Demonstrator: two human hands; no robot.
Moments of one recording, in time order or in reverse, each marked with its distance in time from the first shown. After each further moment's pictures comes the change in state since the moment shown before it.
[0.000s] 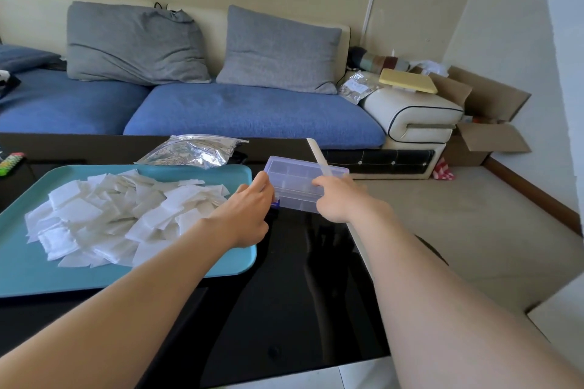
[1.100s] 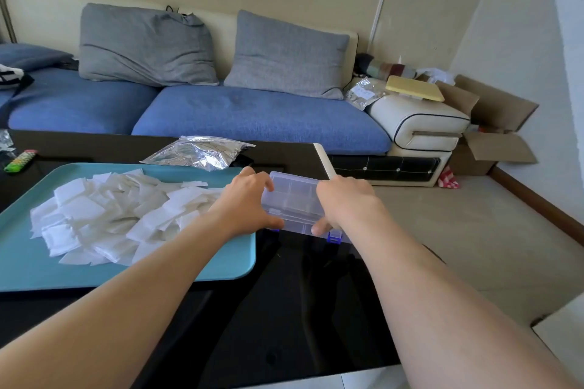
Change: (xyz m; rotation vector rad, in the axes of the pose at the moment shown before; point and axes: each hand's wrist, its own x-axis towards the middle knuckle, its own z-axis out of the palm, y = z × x) left_hand -0.001 -0.011 -0.017 -0.310 0.155 -0.221; right_hand -0.023 -0.034 -0.020 -0.547 0.040 -0.117
